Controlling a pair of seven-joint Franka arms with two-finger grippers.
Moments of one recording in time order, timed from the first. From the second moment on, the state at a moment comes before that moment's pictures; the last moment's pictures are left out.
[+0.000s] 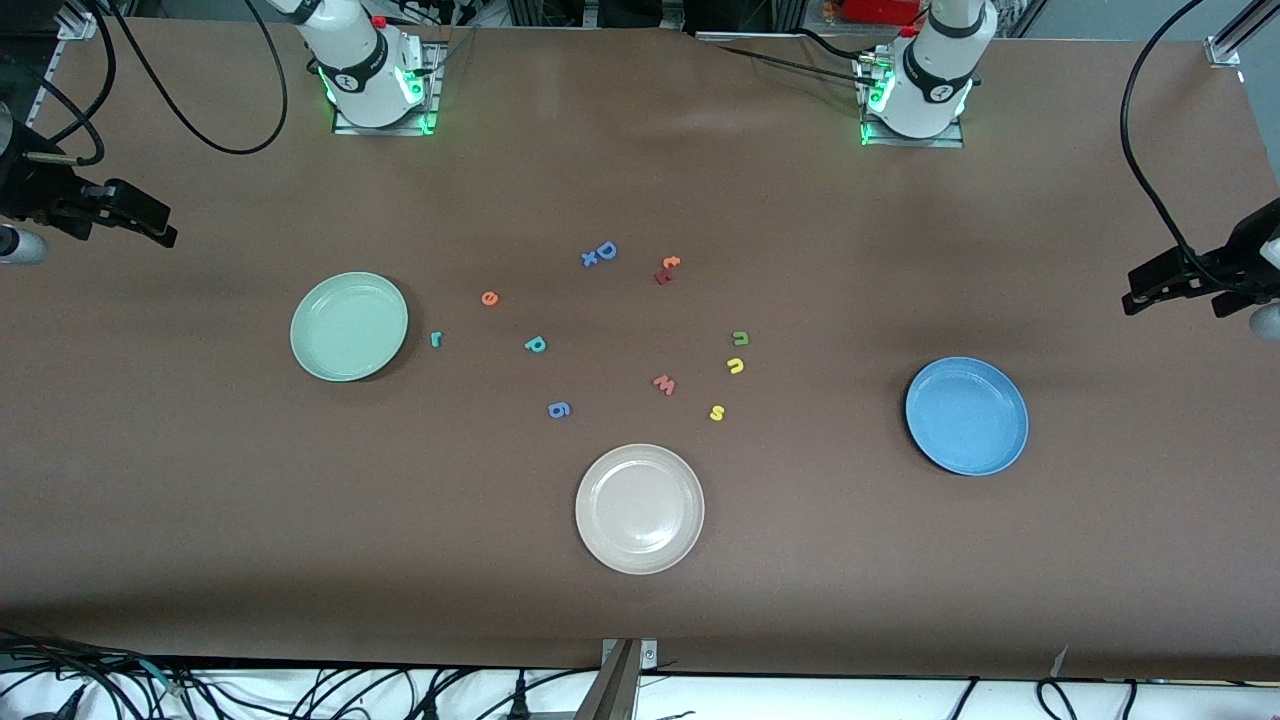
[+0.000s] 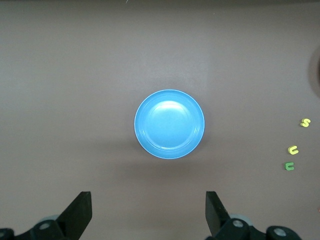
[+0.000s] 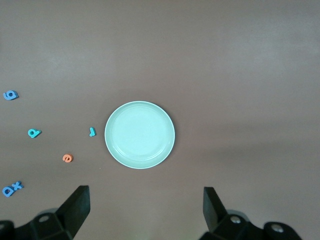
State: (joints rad) left arm 0.16 0.14 -0.11 -1.48 0.02 1.63 0.06; right arm 0.04 -0.03 -0.07 -1.69 -0.02 1.61 0.05
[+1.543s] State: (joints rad) left arm 0.14 0.14 -0.11 -1.48 0.02 1.64 0.06; right arm 0.11 0.05 -0.06 -1.72 0.04 1.60 0.05
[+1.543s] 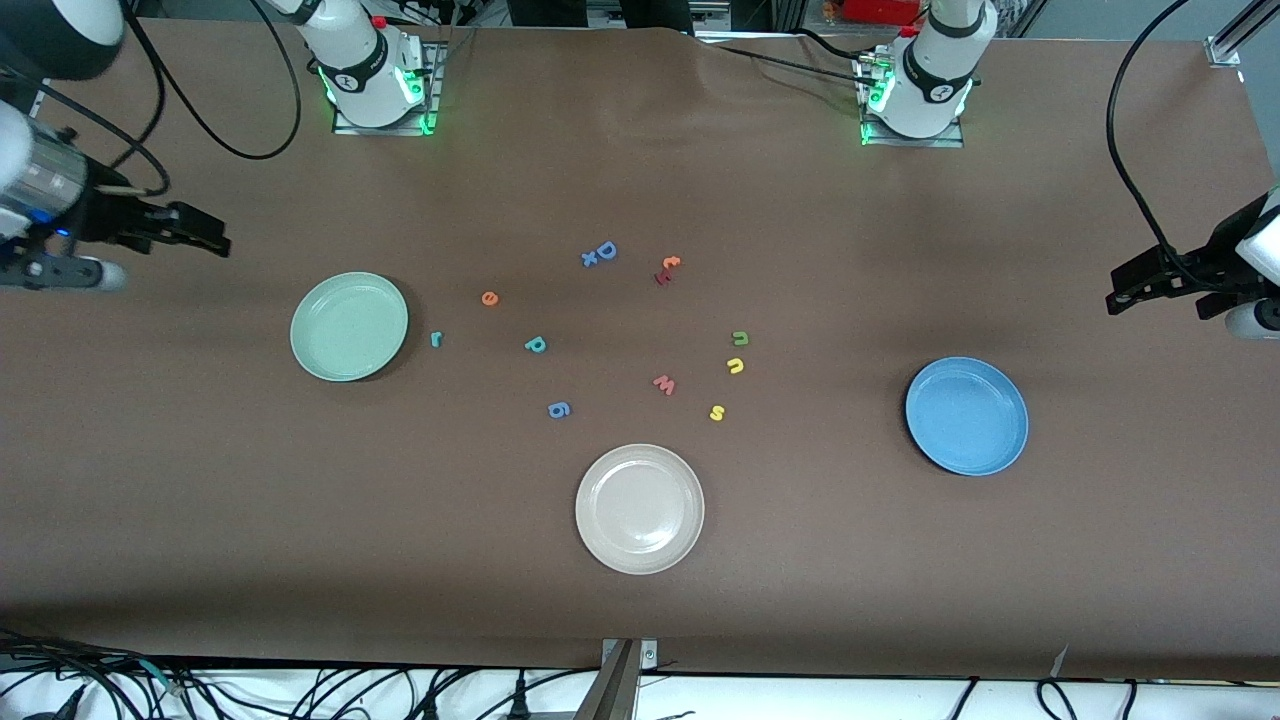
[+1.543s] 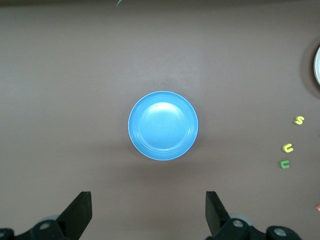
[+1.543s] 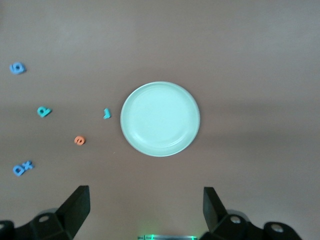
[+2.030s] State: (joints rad) left arm 0.05 0.12 -0.06 -1.48 0.02 1.65 0.06; right arm 0.23 0.26 -0.05 -1.73 0.08 1.67 0.05
